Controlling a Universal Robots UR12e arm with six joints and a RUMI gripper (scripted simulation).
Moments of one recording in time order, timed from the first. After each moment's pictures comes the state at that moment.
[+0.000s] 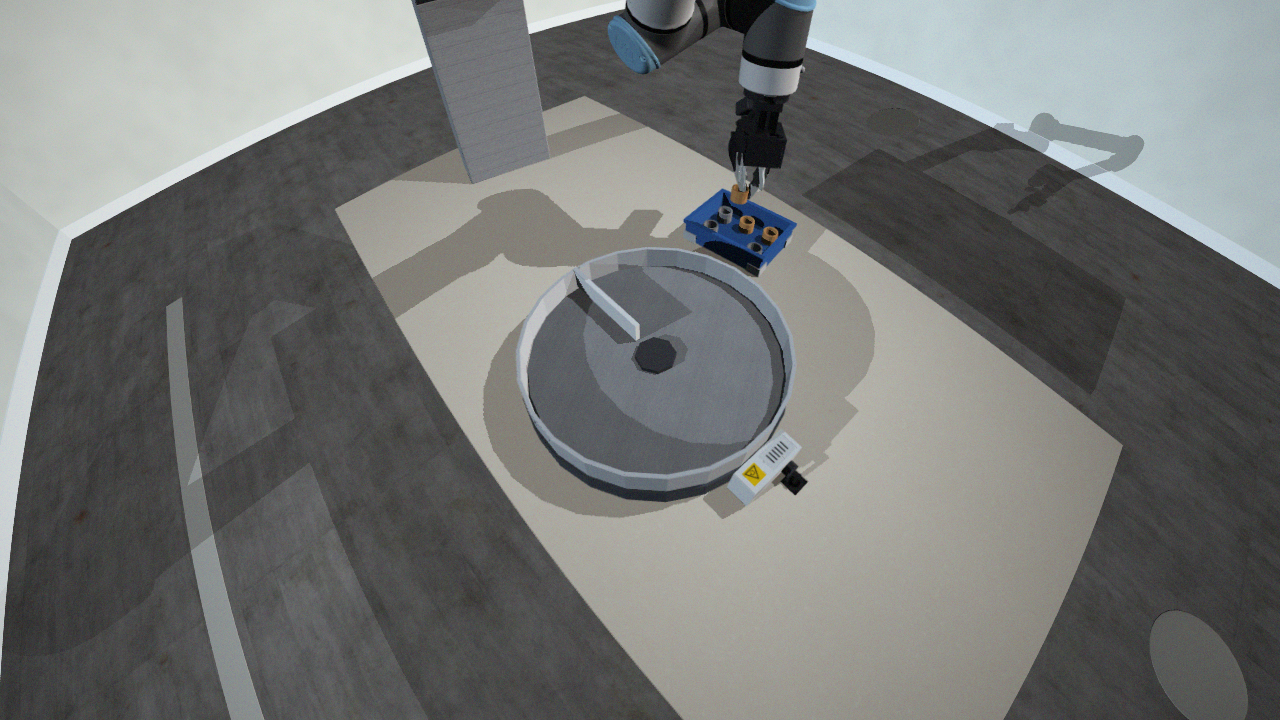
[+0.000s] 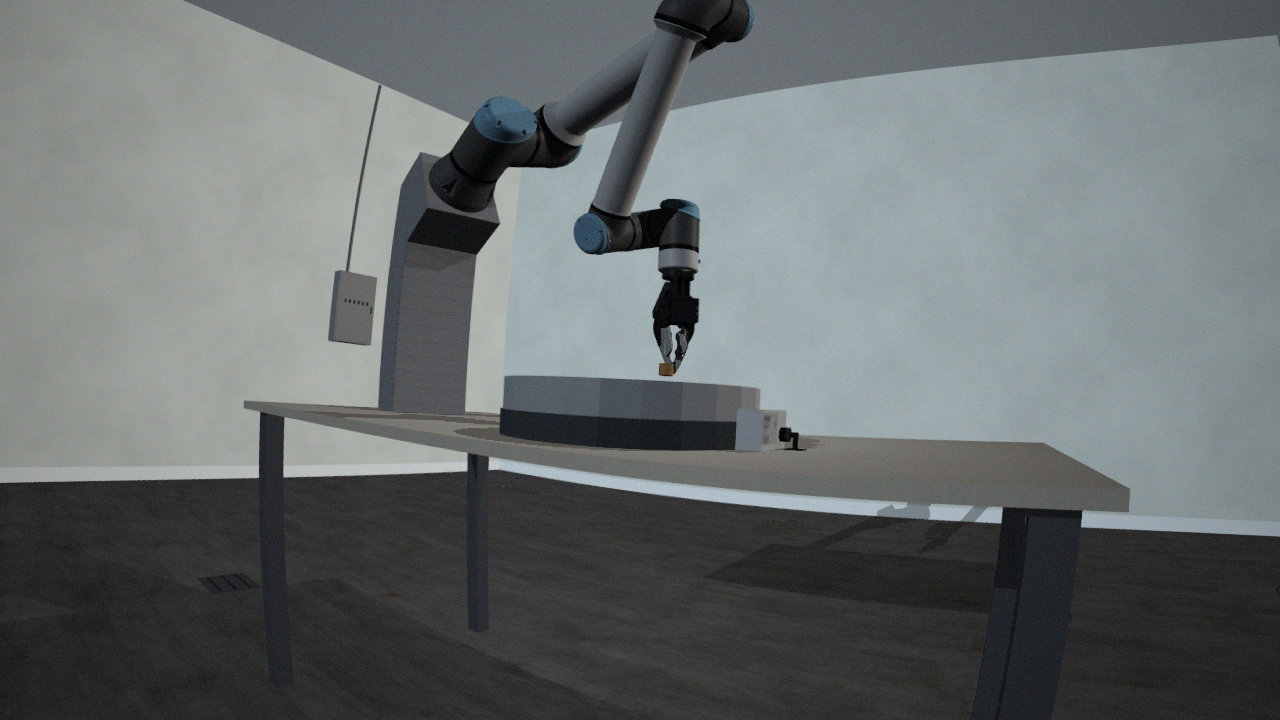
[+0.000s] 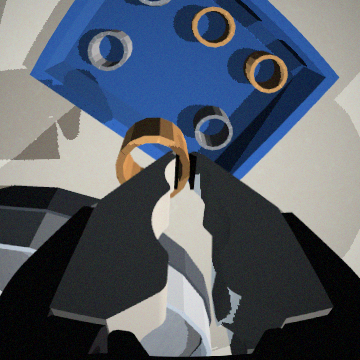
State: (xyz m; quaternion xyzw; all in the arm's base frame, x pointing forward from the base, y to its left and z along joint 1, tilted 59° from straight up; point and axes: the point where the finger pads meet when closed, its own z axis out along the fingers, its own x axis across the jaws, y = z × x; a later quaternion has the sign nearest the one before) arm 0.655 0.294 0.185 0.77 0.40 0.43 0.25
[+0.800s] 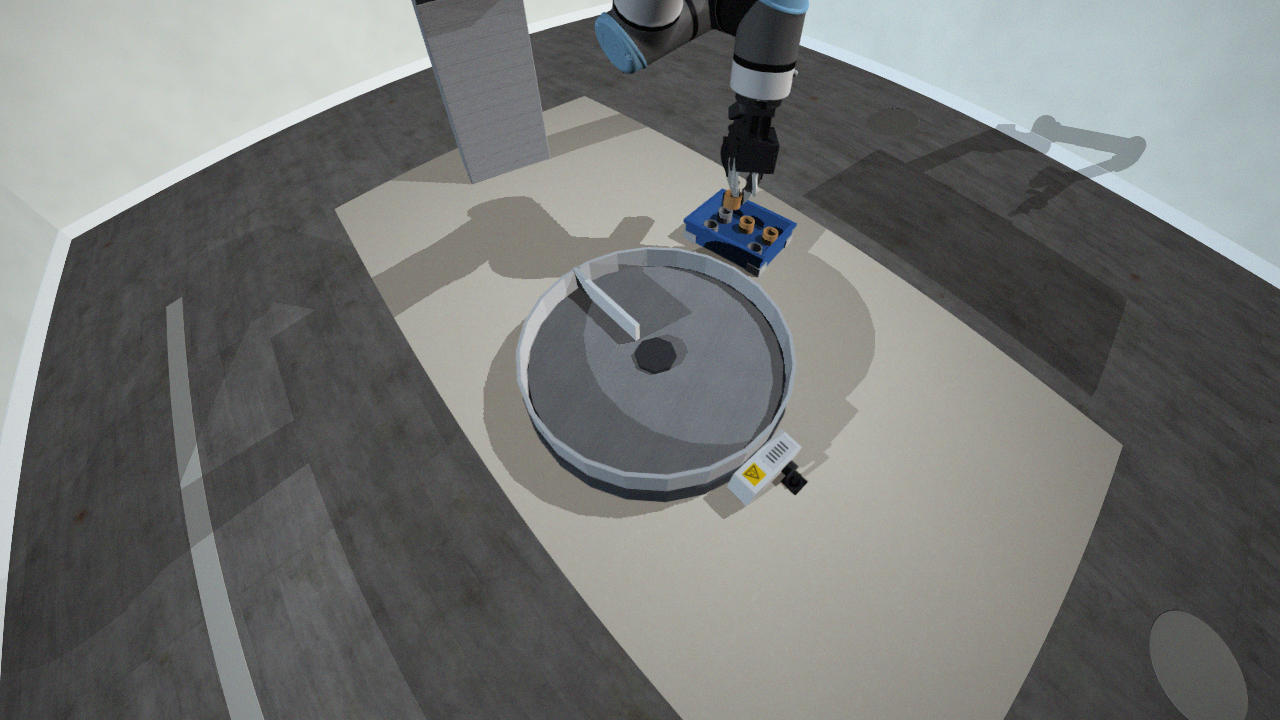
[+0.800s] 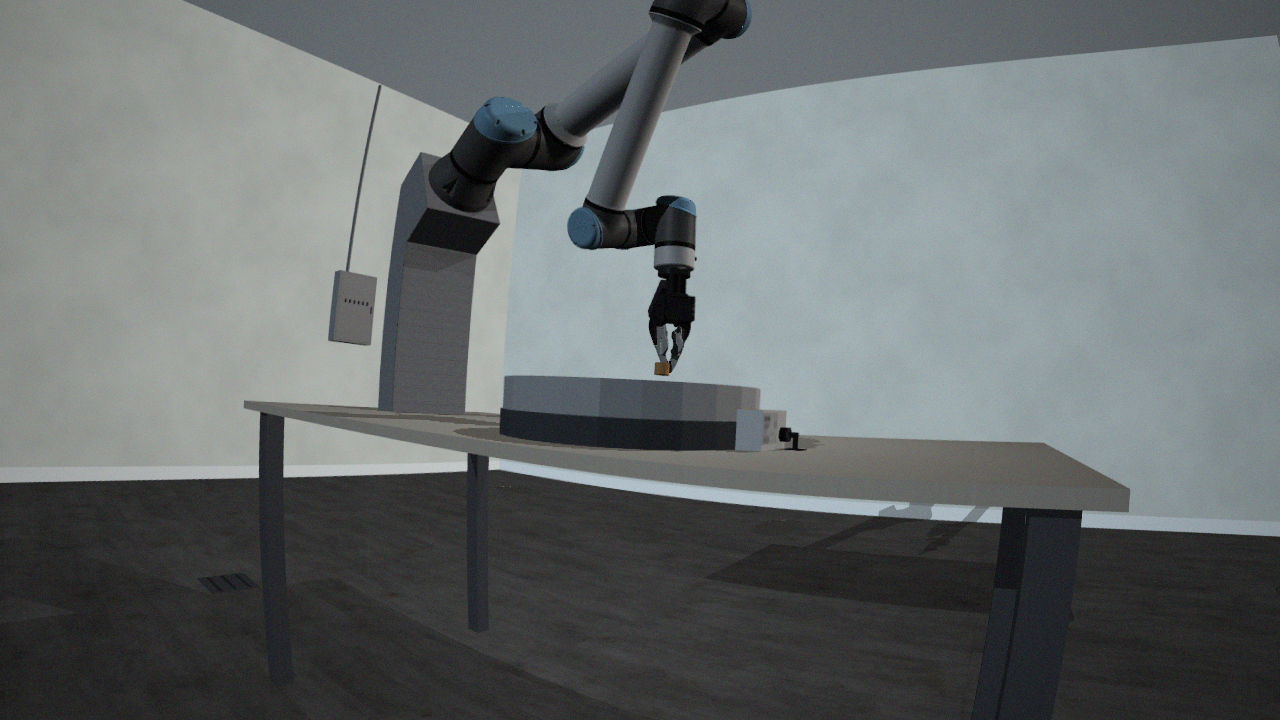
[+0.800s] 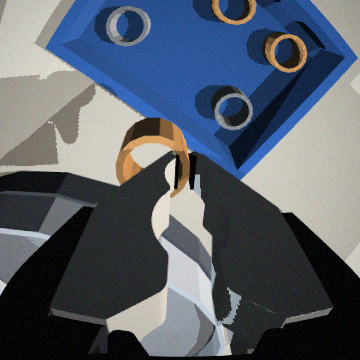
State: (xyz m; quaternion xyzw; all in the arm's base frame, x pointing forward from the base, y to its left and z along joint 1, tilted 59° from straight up) arm 0.658 0.271 0.192 0.77 0.40 0.43 0.25
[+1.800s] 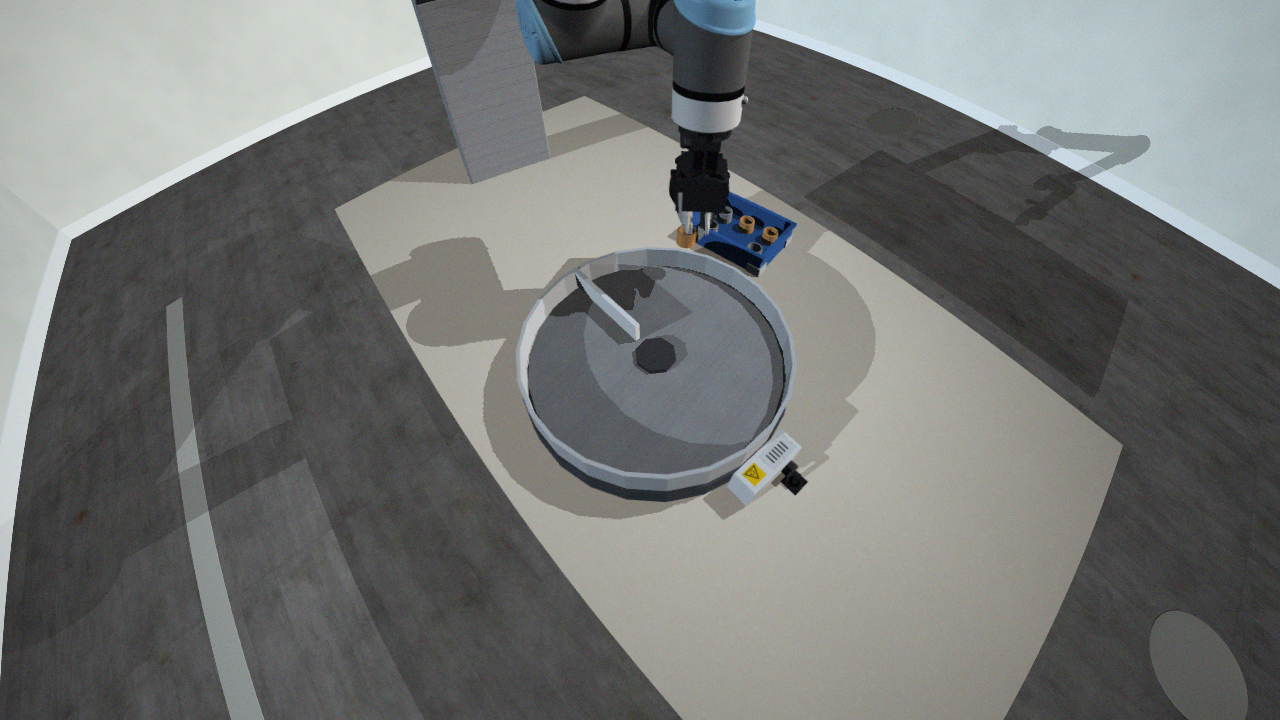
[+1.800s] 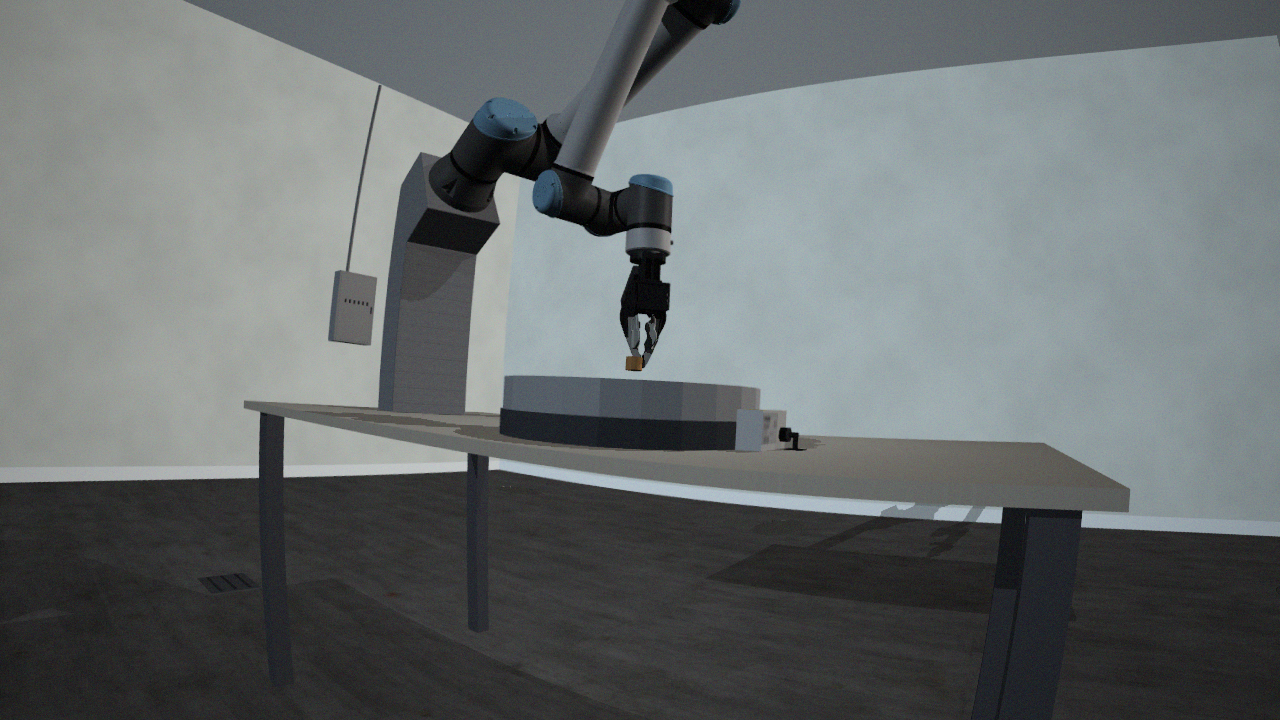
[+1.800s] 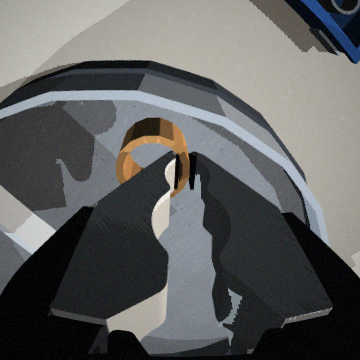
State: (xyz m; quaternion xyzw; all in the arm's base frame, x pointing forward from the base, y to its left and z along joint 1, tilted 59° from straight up) arm 0.677 0.137 0.237 0.77 0.40 0.43 0.25
